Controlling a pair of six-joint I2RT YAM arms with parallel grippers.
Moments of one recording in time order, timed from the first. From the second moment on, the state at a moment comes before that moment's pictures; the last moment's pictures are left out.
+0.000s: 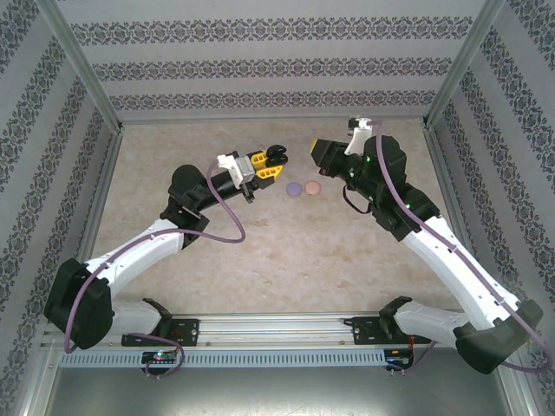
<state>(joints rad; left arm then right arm) -0.54 1.30 0.86 0.72 0.60 0.16 0.55 1.11 1.20 -0.27 -0.05 0.61</state>
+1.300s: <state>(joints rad) -0.54 1.36 0.89 0.70 0.60 0.16 0.74 1.14 1.20 -0.14 0.02 0.60</state>
